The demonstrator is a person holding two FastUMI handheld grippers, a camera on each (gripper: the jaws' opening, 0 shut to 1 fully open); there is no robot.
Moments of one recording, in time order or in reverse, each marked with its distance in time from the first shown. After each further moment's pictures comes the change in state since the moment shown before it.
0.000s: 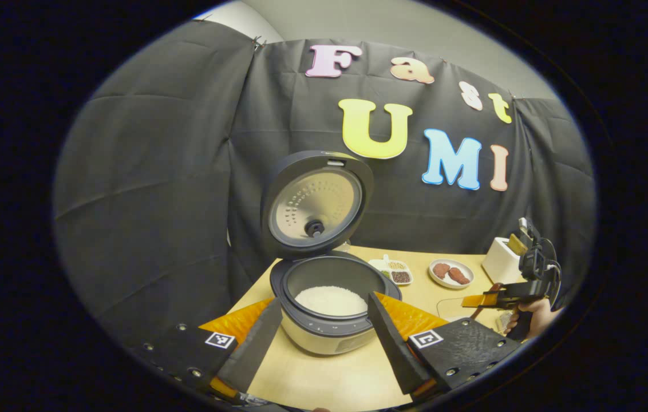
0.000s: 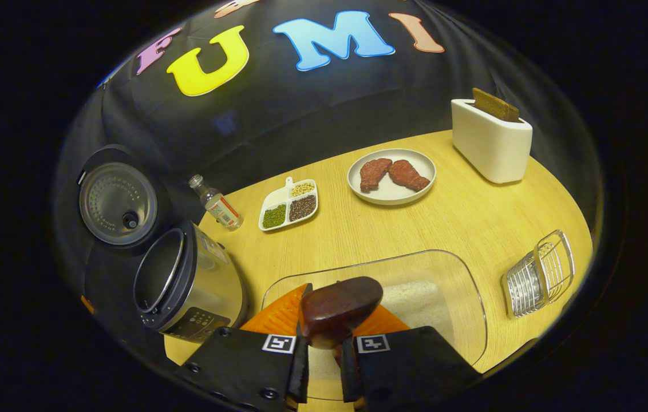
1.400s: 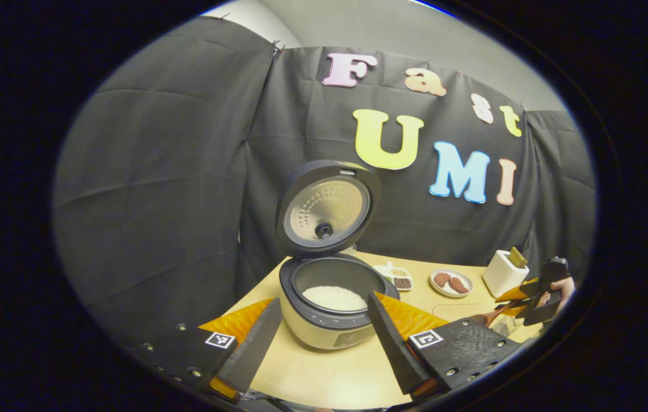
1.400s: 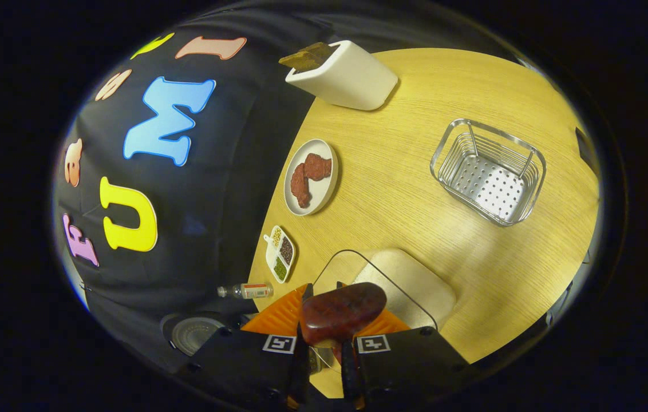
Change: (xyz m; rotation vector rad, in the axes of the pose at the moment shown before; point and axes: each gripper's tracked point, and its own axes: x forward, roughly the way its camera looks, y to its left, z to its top) left arm -0.036 0.005 0.001 -0.053 -0.041 0.054; right arm -0.065 -0.081 0.038 0.868 0.025 0.094
